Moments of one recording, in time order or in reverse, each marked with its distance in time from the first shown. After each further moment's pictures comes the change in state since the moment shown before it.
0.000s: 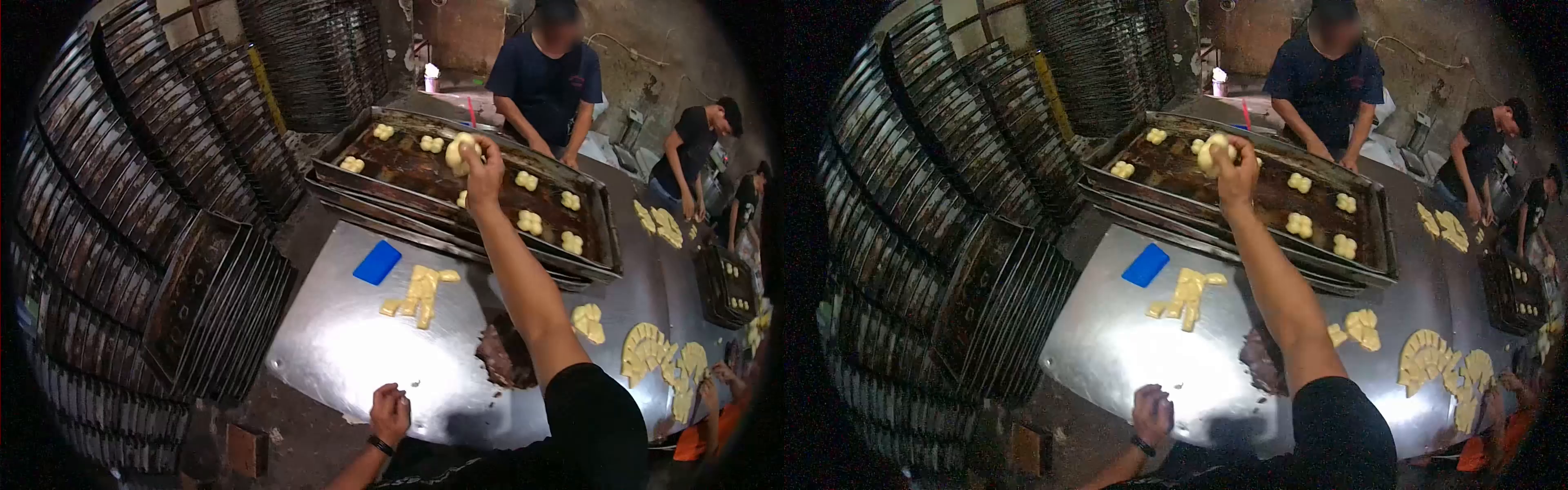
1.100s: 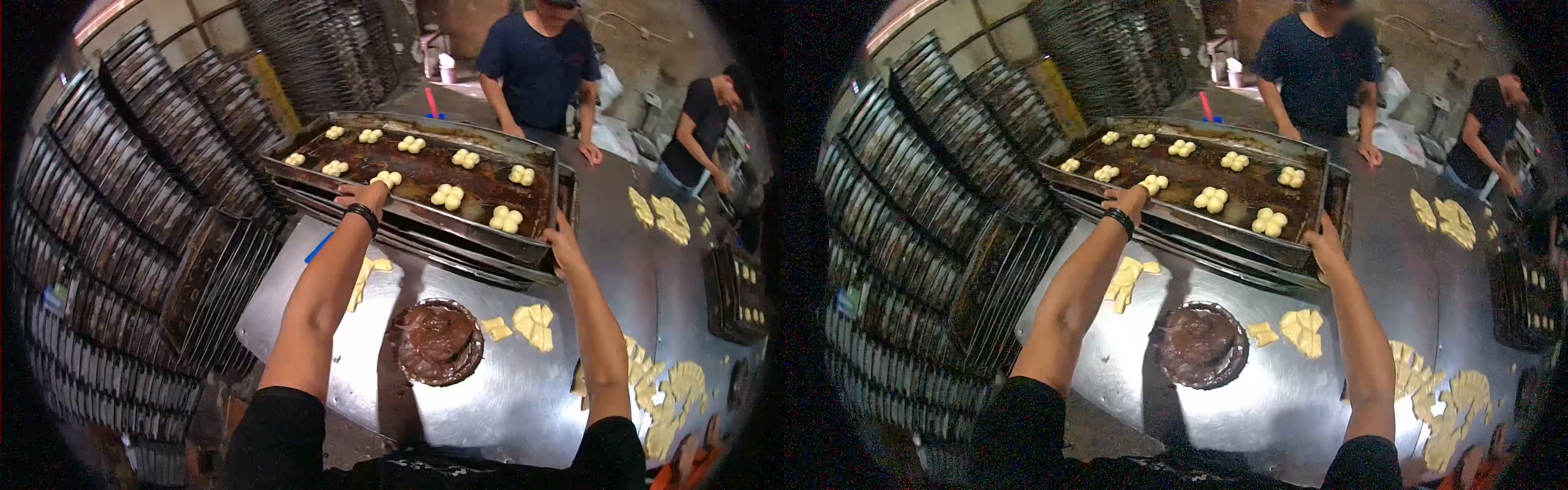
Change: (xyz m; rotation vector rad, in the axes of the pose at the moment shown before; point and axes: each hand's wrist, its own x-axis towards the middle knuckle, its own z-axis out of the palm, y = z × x) left_hand 0.403 0.089 0.220 -0.081 0.236 -1.081; right_hand -0.004 -0.081 -0.387 -0.372 -0.206 0.553
